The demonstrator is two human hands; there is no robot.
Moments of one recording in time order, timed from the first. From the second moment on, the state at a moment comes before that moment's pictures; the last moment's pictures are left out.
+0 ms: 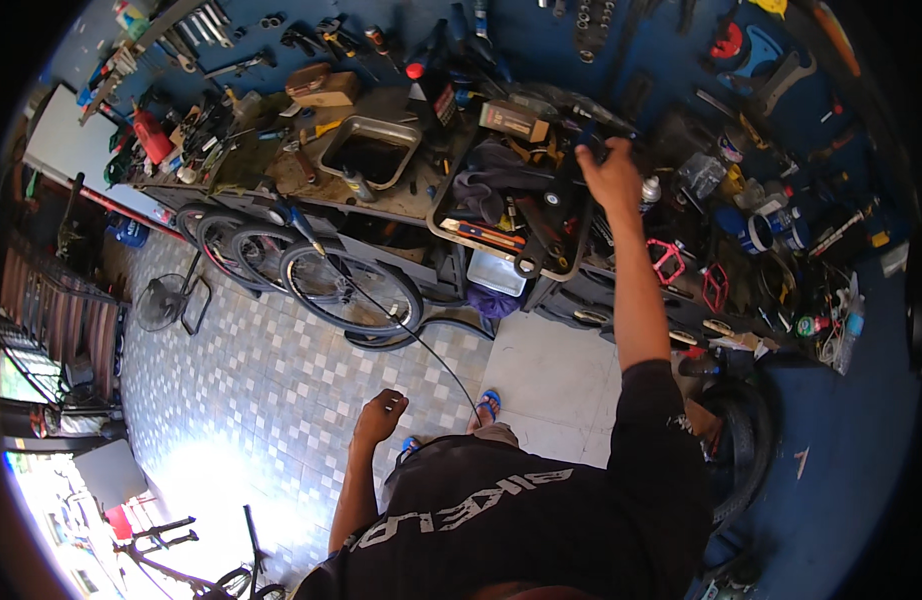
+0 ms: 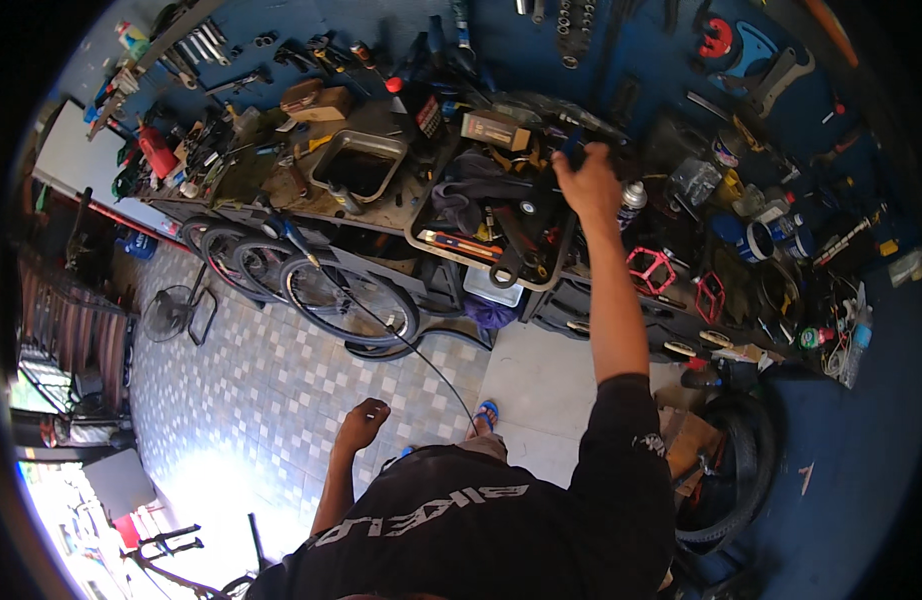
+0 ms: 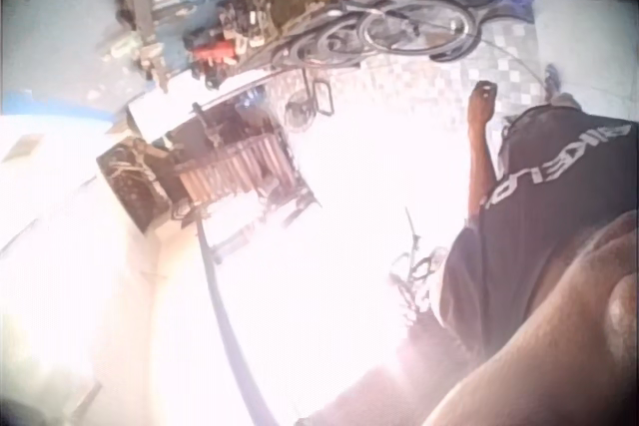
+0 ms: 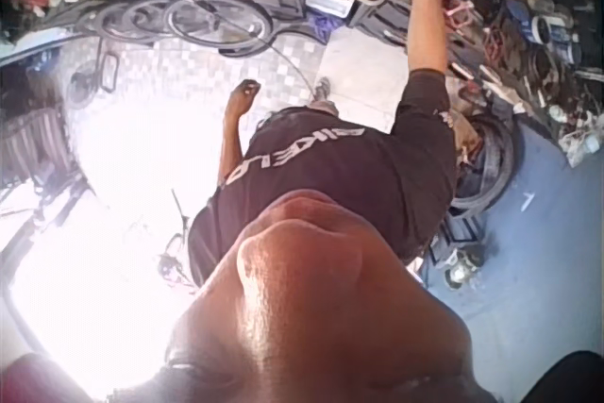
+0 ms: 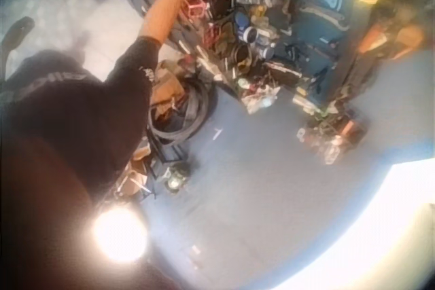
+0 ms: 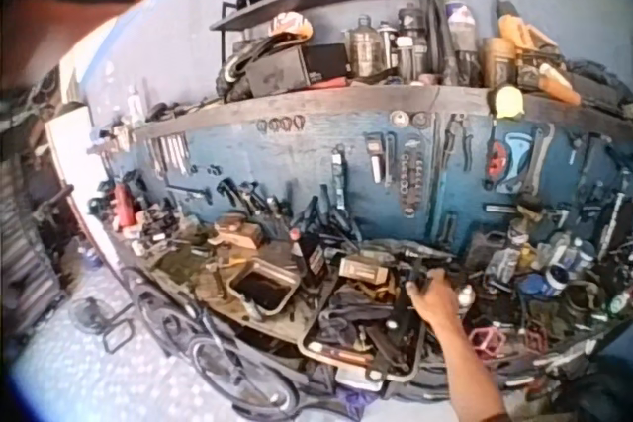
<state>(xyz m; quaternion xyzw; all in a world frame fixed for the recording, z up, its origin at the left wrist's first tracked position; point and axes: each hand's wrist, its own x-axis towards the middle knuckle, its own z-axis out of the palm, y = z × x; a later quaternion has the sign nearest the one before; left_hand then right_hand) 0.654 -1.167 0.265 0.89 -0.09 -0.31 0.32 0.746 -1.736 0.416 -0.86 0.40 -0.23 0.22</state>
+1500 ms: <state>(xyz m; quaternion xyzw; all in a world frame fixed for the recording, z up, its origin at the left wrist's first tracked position) 0.562 -0.521 0.408 0.18 0.14 0.35 0.91 0.616 -0.771 0.393 -0.71 -0.41 0.32 0.47</state>
